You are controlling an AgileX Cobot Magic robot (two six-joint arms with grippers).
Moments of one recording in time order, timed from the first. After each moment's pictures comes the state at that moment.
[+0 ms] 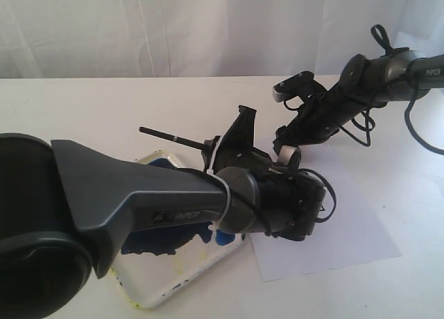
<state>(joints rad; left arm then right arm) -1.11 2.31 -1.70 1.25 1.28 0.02 0.17 2.24 -1.55 0.42 0.52 -0.77</state>
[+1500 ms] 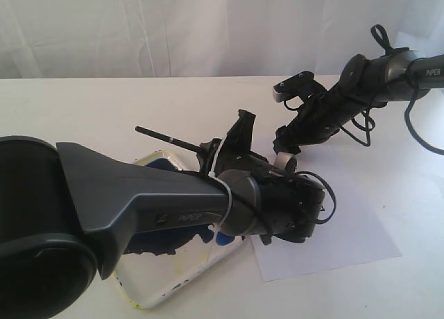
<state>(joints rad) -1.11 2.33 -1.71 1.23 1.31 0.10 0.17 2.24 -1.55 0.42 0.52 -0.77</state>
